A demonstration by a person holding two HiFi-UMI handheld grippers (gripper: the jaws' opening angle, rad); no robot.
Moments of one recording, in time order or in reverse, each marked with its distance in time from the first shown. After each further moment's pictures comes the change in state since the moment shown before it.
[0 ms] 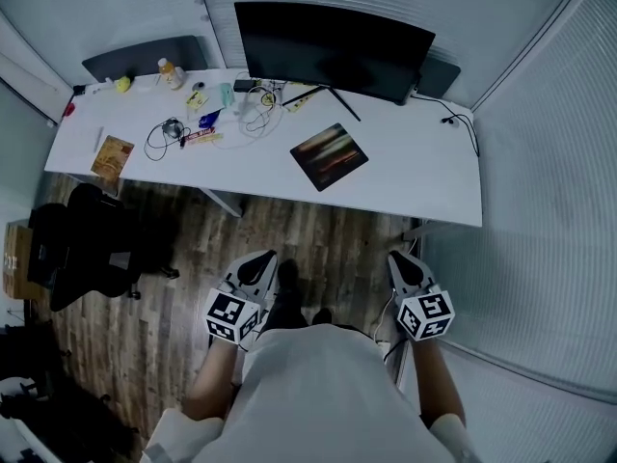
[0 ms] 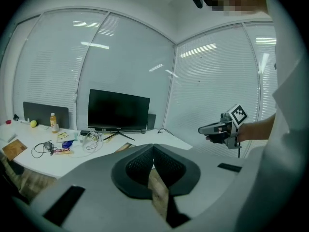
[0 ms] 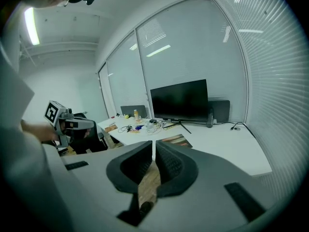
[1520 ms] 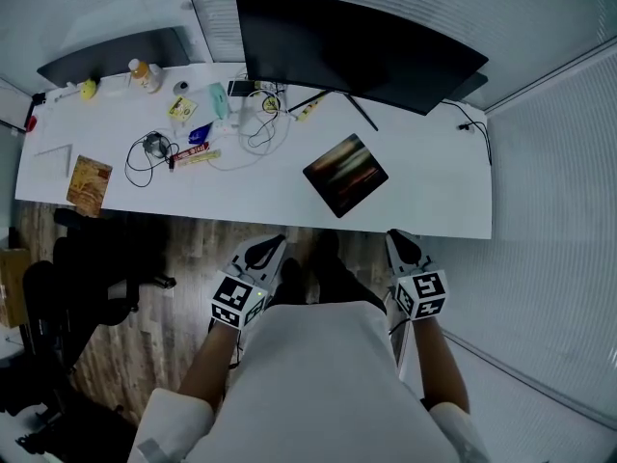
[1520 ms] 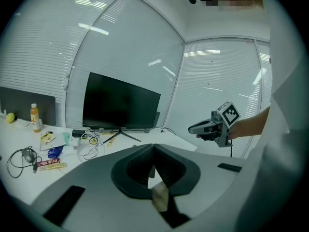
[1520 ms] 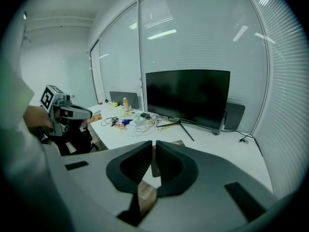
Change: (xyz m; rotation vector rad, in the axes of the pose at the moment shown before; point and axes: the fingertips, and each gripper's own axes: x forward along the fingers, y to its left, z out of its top) left arm 0.105 0.172 0.025 -0.047 0.059 -0.172; right arm 0.200 -0.004 0.064 -0.105 0.160 -0.111
